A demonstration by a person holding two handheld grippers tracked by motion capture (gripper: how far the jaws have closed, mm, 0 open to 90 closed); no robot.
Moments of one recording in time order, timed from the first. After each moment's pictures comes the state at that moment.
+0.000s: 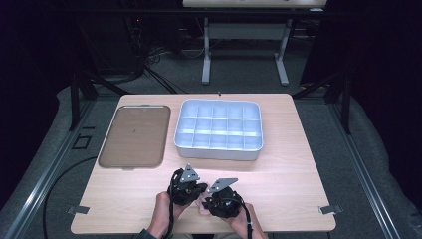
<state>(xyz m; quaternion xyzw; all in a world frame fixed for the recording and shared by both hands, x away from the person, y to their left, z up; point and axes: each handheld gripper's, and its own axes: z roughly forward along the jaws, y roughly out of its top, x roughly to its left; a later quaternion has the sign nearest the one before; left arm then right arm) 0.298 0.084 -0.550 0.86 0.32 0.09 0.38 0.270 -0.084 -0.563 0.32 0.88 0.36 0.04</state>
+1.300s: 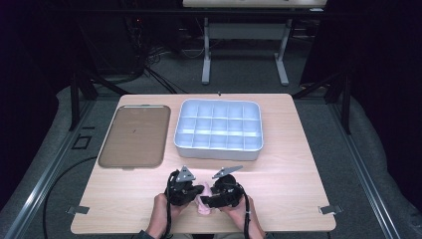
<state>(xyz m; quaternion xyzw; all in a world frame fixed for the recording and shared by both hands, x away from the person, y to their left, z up) 0.302 0.097 -0.565 0.85 0.34 0.07 0.39 0.302 -0.091 -0.567 0.39 0.85 0.36 -0.01</state>
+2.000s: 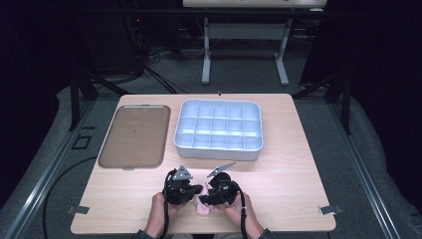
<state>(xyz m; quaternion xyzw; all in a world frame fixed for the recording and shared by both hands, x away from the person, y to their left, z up) 0.306 0.104 -0.565 0.85 0.34 0.05 0.40 0.312 -0.080 -0.567 0.38 0.86 0.32 -0.04</state>
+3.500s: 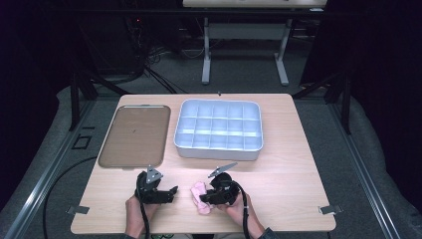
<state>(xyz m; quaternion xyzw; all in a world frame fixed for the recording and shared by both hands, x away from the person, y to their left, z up) 0.310 0.181 -0.591 0.81 0.44 0.19 0.35 0.312 -0.083 -0.570 0.37 0.86 0.35 -0.05</state>
